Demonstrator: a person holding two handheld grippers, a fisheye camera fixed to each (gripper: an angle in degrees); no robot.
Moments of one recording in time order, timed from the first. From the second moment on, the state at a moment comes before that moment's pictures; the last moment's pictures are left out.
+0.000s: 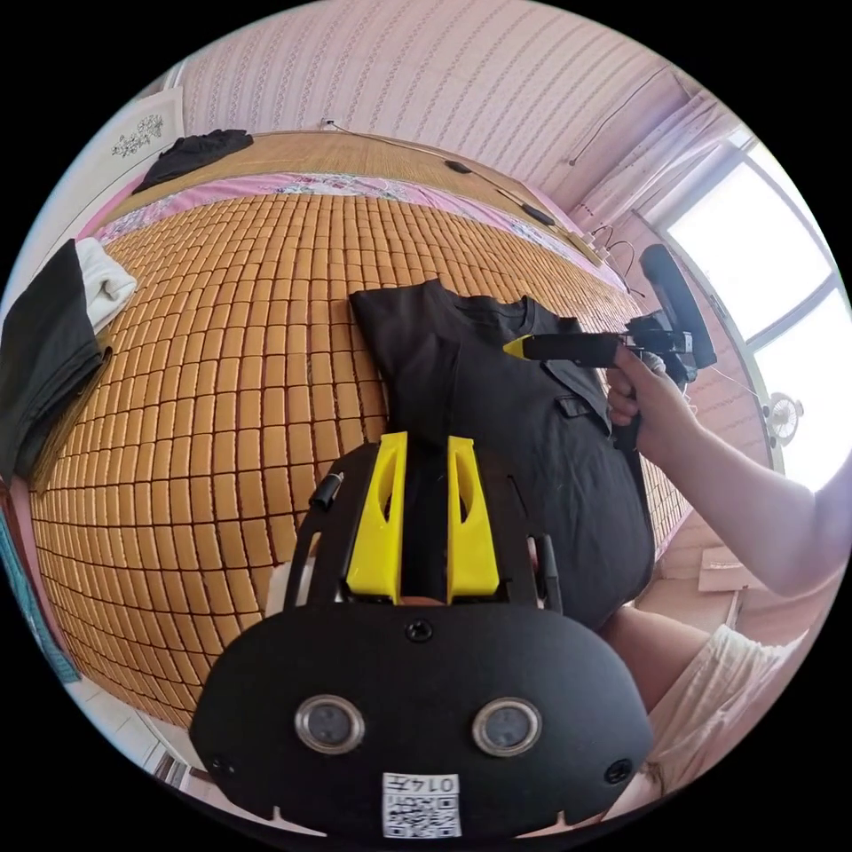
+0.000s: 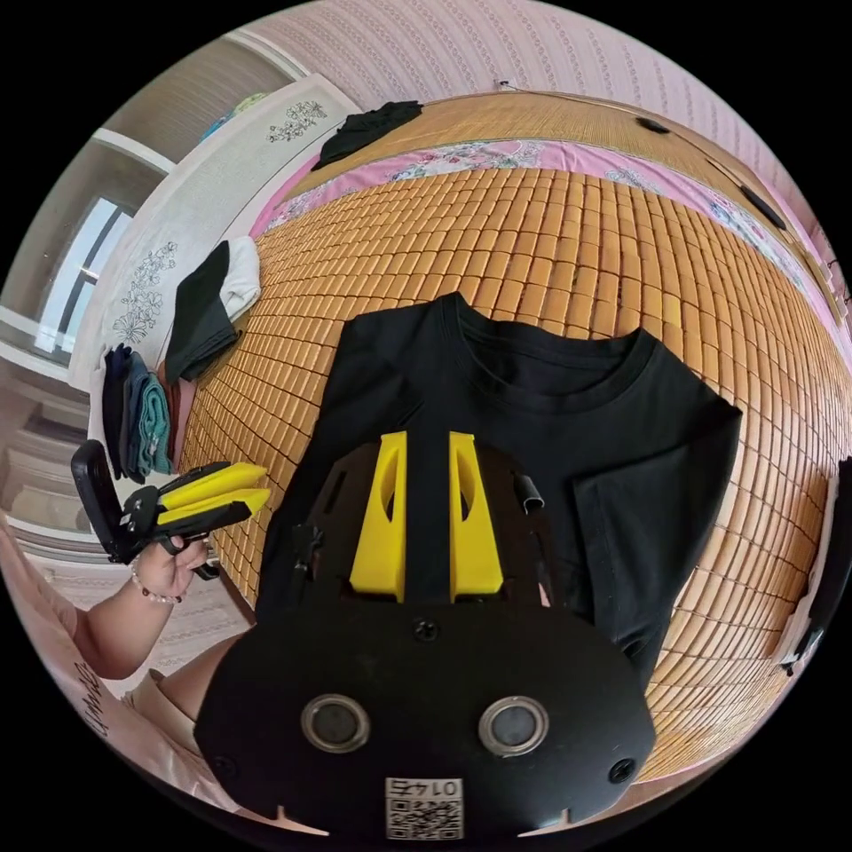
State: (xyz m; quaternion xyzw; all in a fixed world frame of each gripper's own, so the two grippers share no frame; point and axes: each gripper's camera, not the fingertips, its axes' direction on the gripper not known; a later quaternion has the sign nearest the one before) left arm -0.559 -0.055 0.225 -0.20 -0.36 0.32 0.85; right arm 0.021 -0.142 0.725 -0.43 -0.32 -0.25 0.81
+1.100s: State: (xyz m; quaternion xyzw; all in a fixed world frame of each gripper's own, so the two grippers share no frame) left arm -0.592 -0.184 0.272 -0.19 -0.34 0.27 0.88; right arm 0.243 -0.064 0.791 -0.39 -0.17 -0.25 0.87
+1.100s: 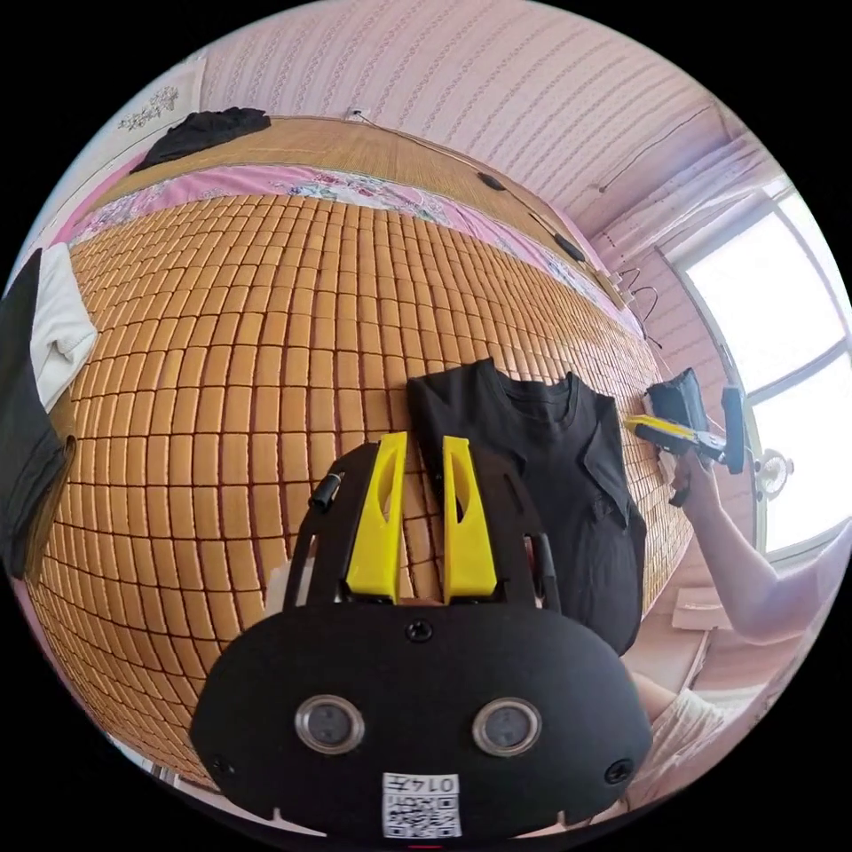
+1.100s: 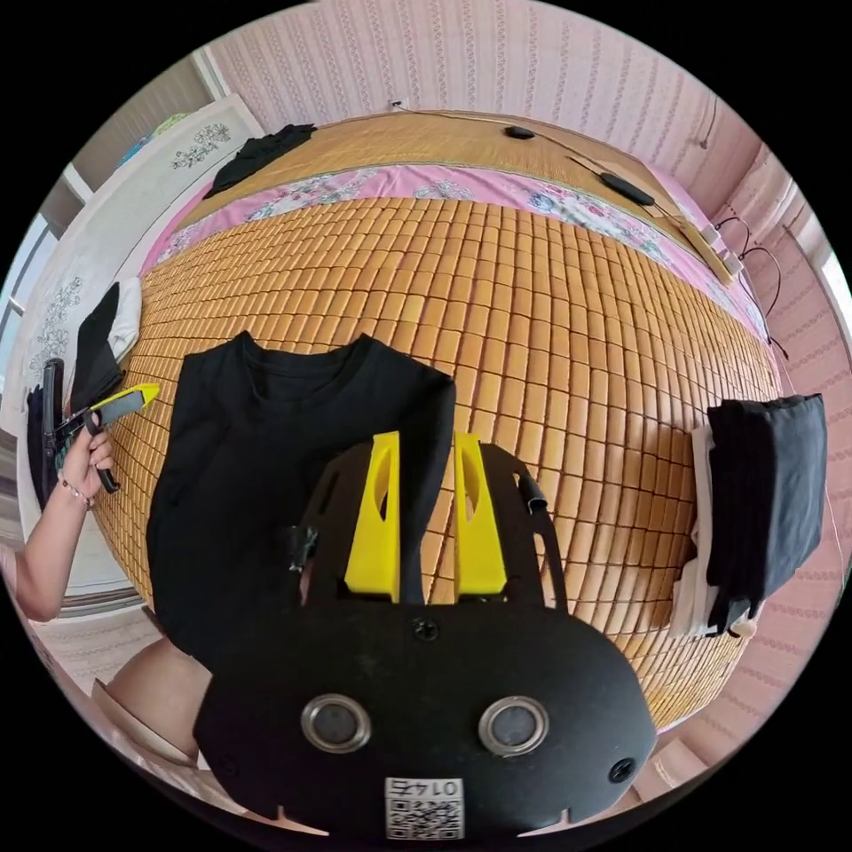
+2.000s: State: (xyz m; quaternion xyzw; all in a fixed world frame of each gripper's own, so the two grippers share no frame) left arm -0.521 -0.150 0.273 -0.21 -0.27 0.41 0.84; right arm 0.377 0.020 0.792 -0.32 -0.36 -0.20 0.85
